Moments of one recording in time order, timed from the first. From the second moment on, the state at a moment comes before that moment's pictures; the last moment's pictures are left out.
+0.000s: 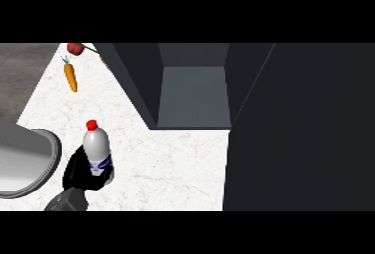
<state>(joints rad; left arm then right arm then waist) -0.31 0.15 0.36 -0.49 0.30 -0.58 -0.59 0.63 -0.07 0.26 -2.18 -0.22 0.21 -0.19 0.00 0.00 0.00</state>
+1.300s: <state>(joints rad) -0.22 0.00 -0.07 -1.30 0.45 -0.07 -0.19 0.58 -0.07 0.32 -2.15 -0.22 0.17 -0.17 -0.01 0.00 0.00</state>
